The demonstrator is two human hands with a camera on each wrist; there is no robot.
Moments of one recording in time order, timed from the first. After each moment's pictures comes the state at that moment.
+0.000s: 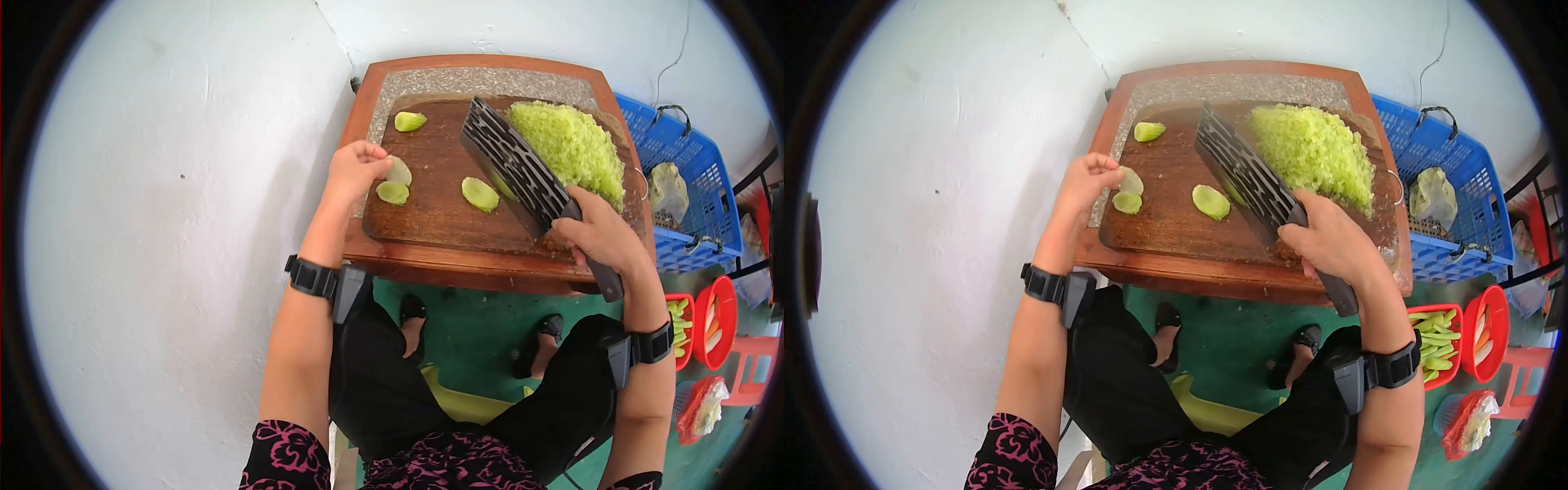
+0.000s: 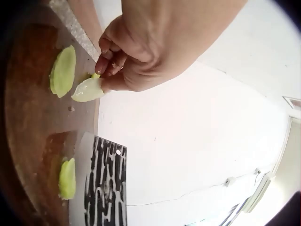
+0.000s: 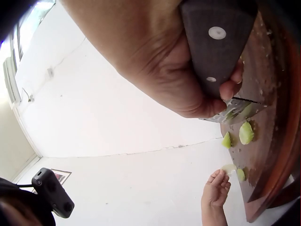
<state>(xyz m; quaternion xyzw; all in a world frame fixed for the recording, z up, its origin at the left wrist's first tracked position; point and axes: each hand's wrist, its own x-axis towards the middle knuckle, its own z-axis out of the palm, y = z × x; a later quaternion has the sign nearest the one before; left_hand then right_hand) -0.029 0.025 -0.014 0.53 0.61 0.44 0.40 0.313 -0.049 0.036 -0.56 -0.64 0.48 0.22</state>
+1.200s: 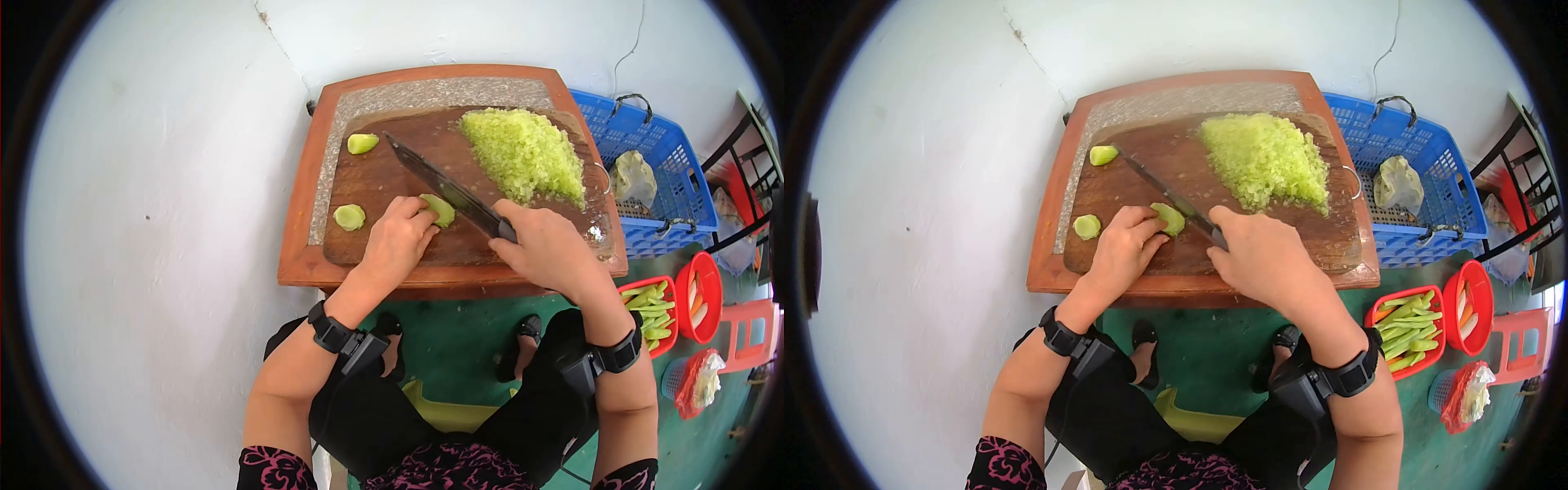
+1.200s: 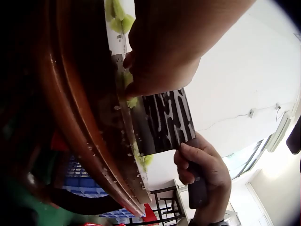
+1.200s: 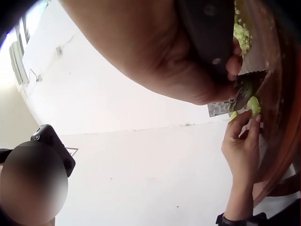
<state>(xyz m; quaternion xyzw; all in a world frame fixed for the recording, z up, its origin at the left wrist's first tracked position) 0.072 -0.029 -0.035 0.86 0.41 0.32 0.03 0.289 -0.066 0.046 -0.56 -0.79 0.21 0.12</state>
